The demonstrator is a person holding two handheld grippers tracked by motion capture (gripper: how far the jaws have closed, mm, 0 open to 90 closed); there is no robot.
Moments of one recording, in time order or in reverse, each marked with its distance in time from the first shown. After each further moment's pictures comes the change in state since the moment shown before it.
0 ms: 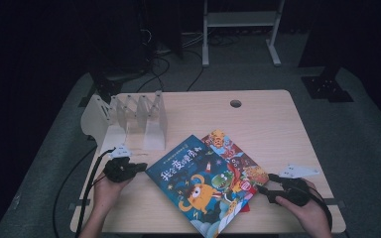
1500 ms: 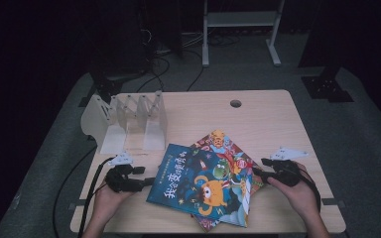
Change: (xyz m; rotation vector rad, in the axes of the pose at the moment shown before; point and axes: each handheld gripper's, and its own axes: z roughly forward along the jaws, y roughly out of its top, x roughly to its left) left arm -0.023 -0.009 -0.004 -0.014 -0.063 -0.060; right arm -0.016 0.035 0.025 -0.011 -0.032 -0.037
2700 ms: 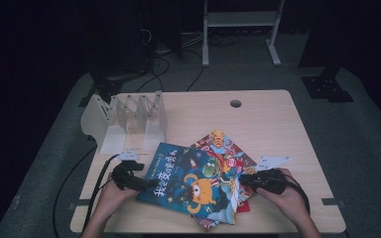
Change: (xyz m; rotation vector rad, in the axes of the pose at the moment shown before) left arm 0.010 0.005 0.018 0.054 -0.048 -0.028; right arm 0.036 0.005 0.016 0.055 0.227 -0.120
